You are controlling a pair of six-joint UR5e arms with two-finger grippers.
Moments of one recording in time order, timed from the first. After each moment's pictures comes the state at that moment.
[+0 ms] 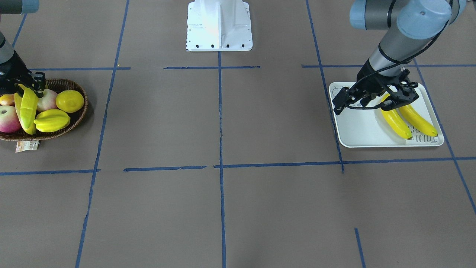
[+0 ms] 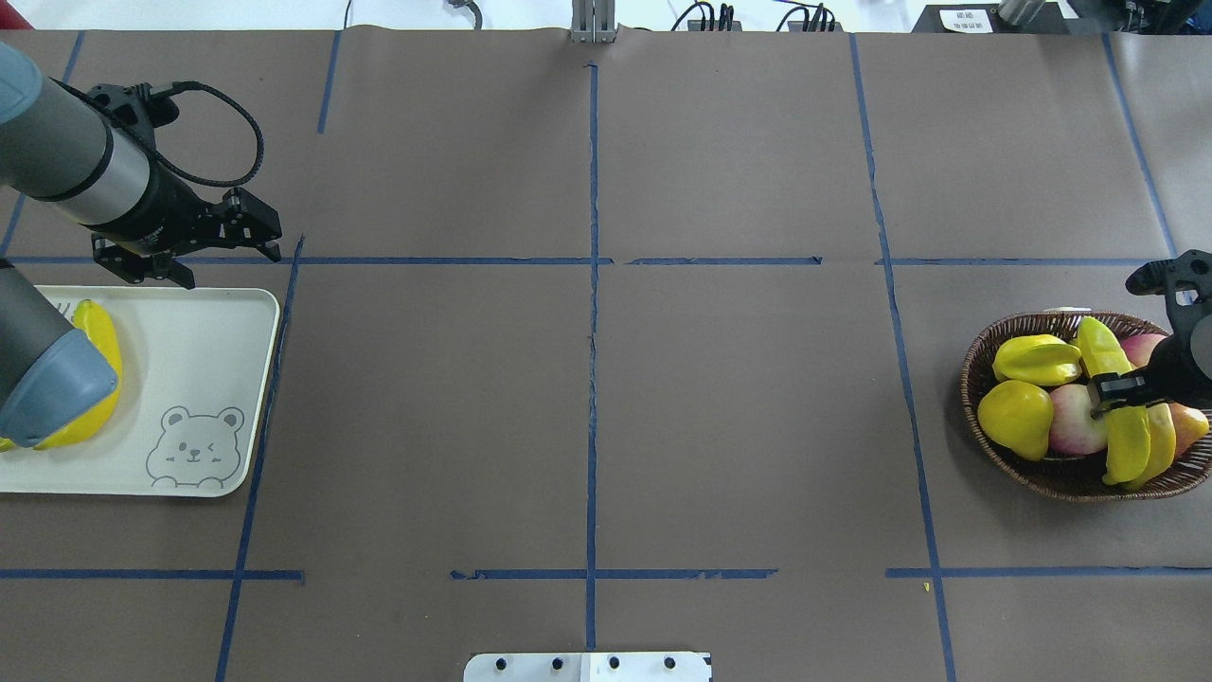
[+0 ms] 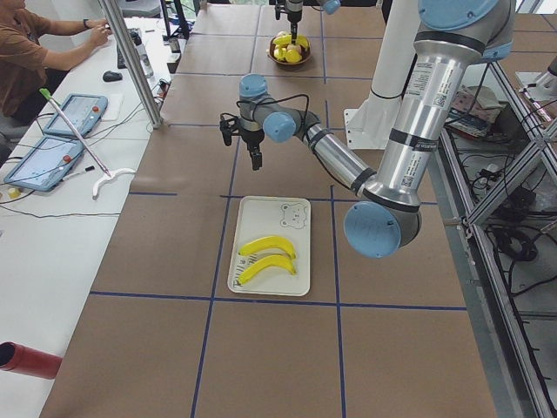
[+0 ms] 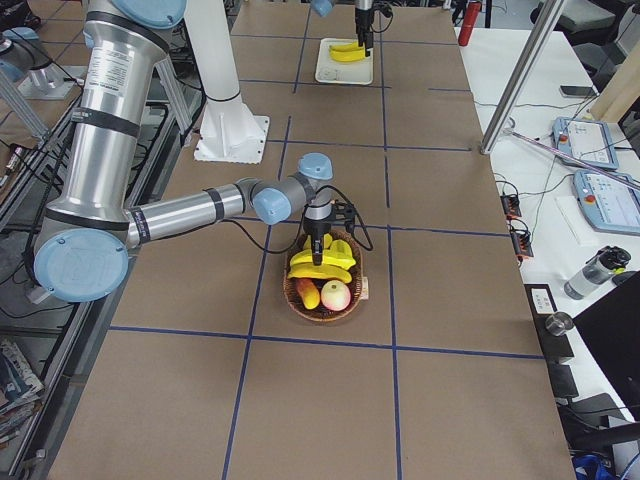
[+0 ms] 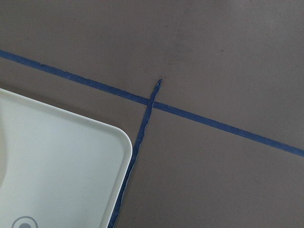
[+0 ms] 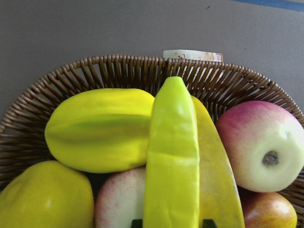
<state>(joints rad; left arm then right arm) -0.92 -1.85 -1.93 -1.62 -2.14 -1.22 0.87 -1.82 2.03 -1.34 2.00 0.75</state>
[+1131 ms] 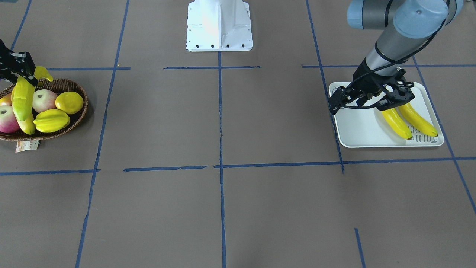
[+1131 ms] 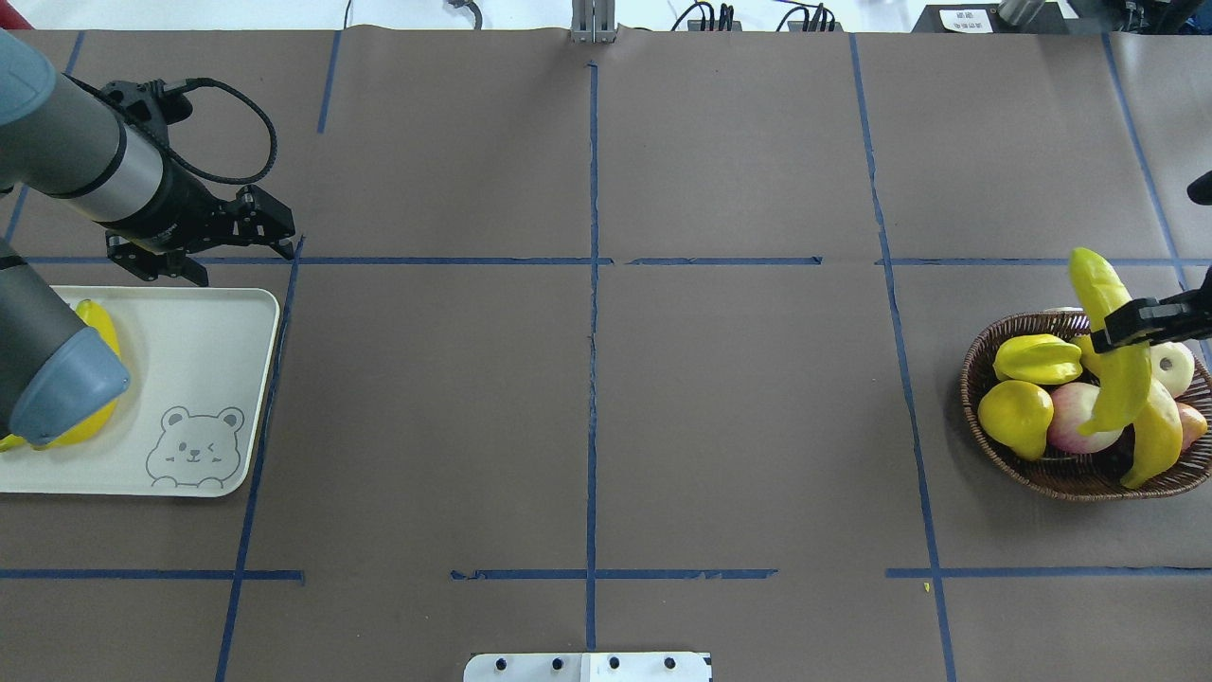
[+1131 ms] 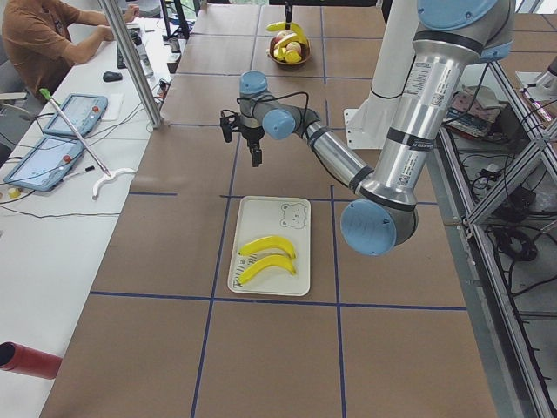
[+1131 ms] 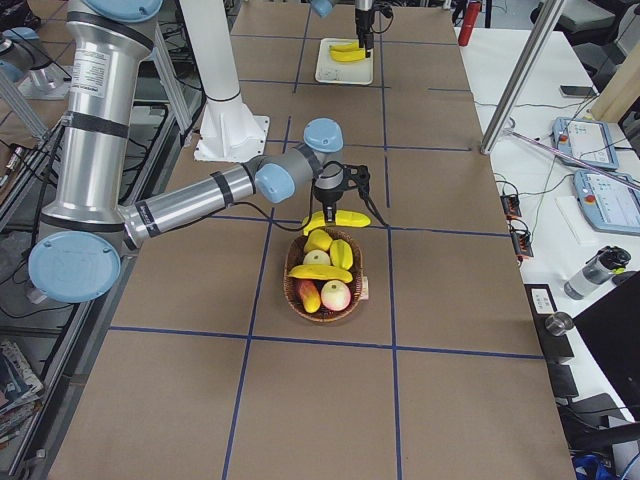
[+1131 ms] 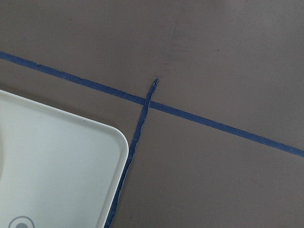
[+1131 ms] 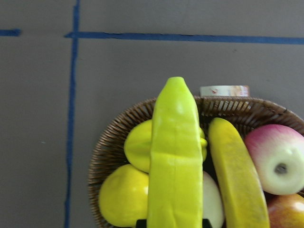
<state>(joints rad) -0.89 -1.89 -1.93 -1.62 -2.14 -1.23 1.07 -1.70 2.14 -1.36 2.28 0.68</state>
